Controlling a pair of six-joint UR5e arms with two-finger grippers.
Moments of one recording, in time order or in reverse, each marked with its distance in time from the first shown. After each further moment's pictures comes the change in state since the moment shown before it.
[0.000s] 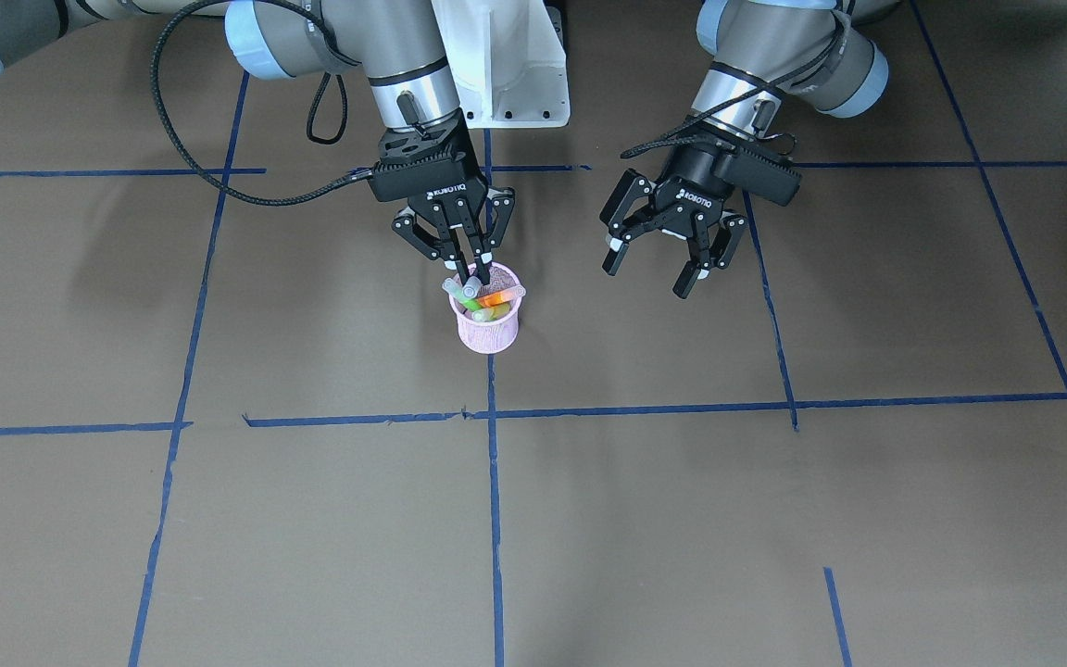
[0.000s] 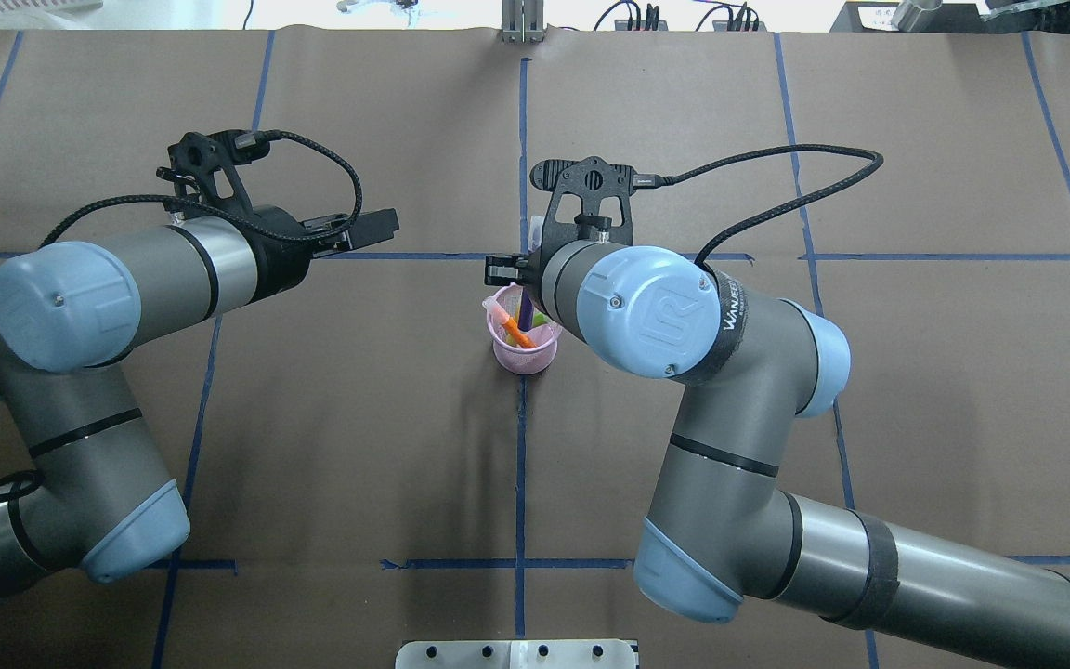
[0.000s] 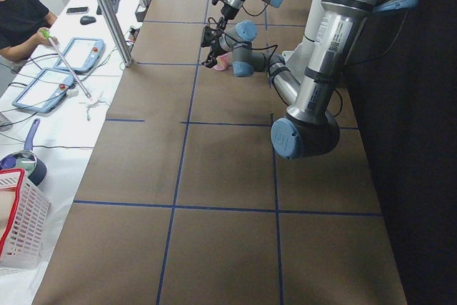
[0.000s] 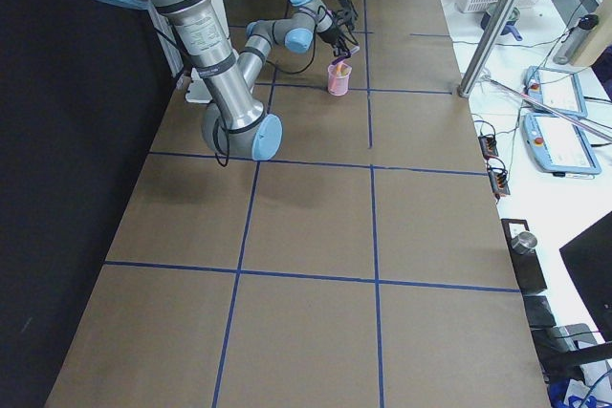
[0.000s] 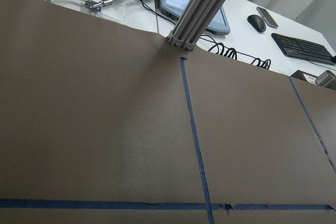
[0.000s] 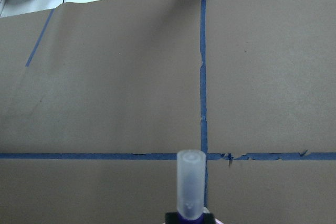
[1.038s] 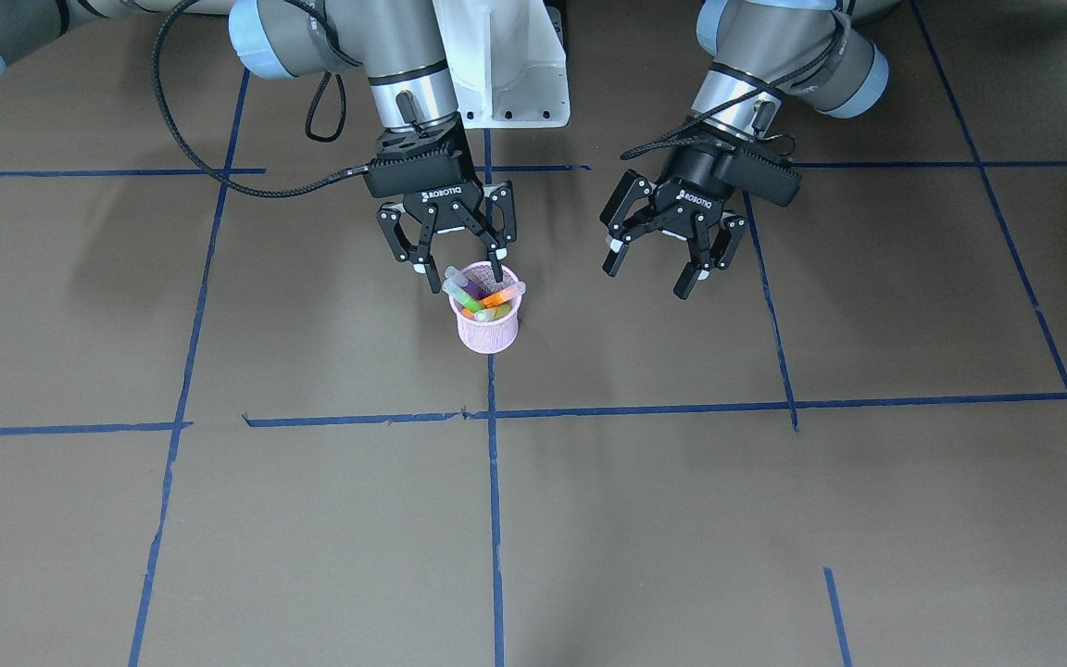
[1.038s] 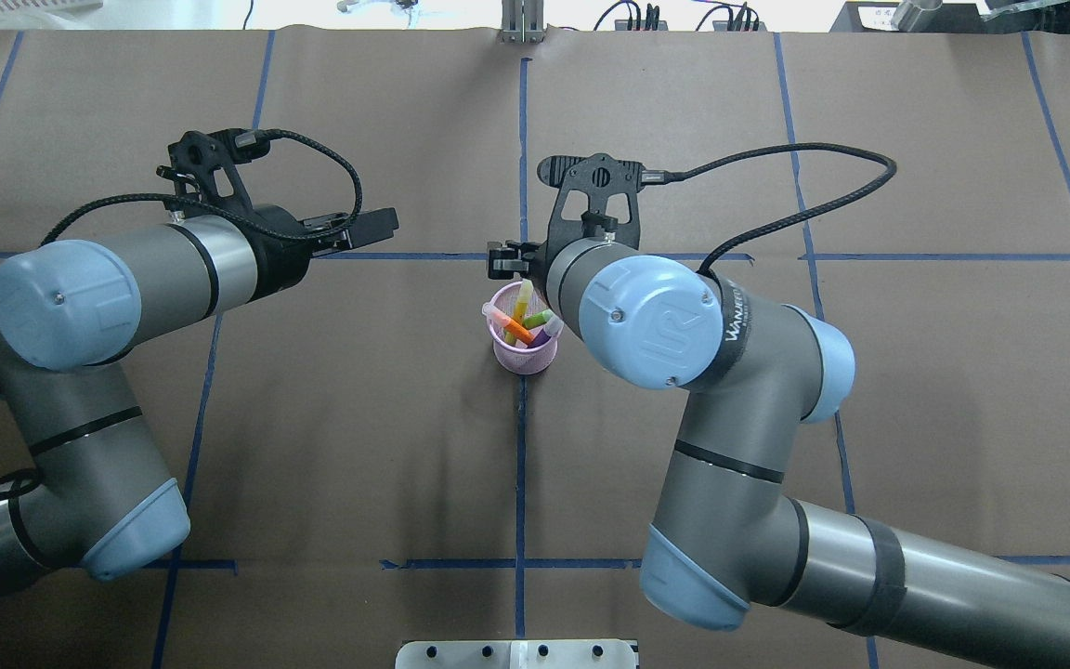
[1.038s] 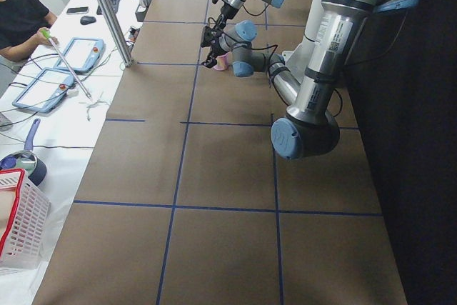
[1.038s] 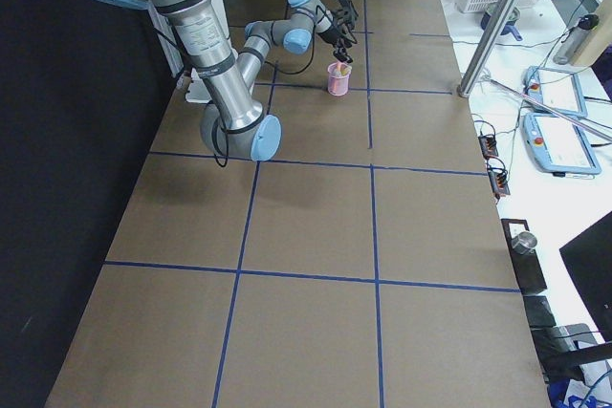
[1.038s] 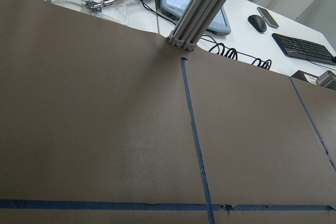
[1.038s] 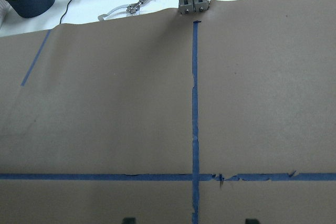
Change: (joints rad) left arm -0.006 -0.001 0.001 0.002 -0.004 0.022; right arm 0.001 -0.021 0.041 -0.009 -0.074 -0.001
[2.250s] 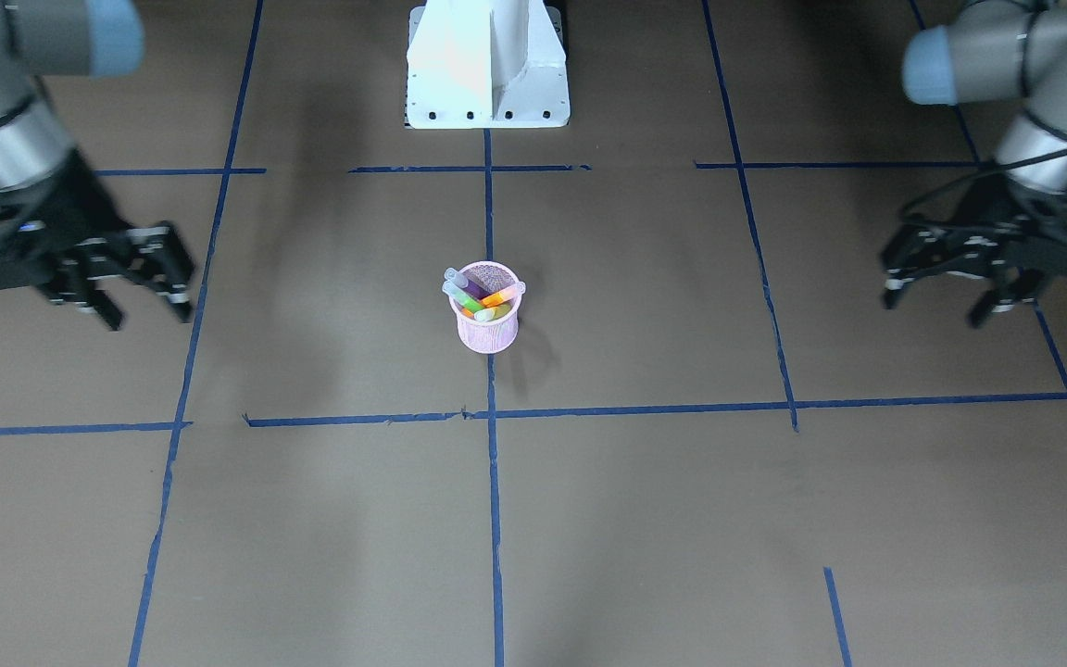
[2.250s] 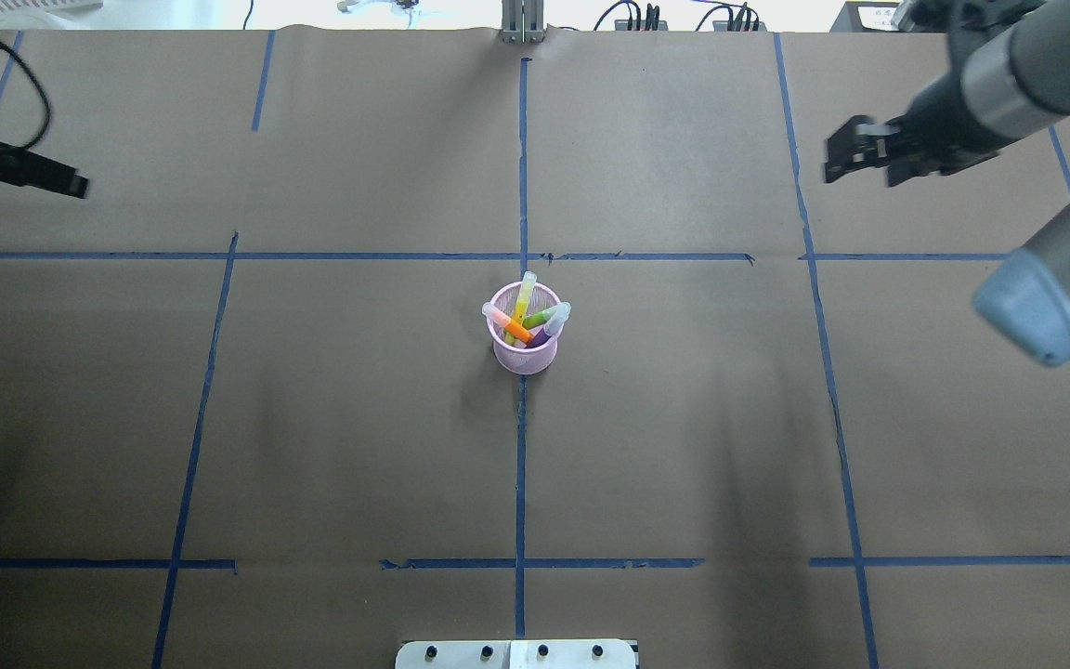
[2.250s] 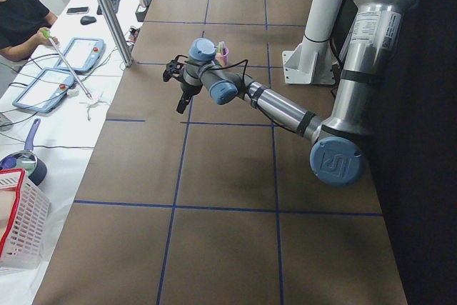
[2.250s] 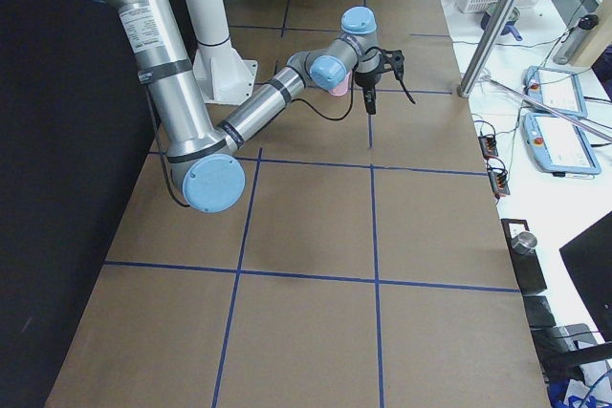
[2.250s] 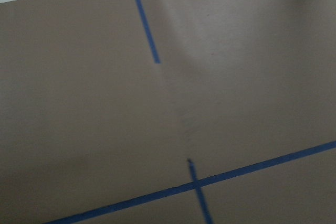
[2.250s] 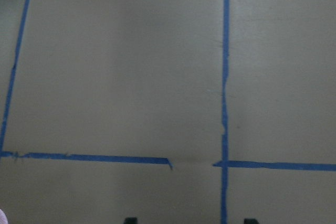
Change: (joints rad) left arm -0.576 0.216 0.021 0.395 -0.672 0.805; right arm 0.619 -0.343 0.107 -0.154 0.831 -0.460
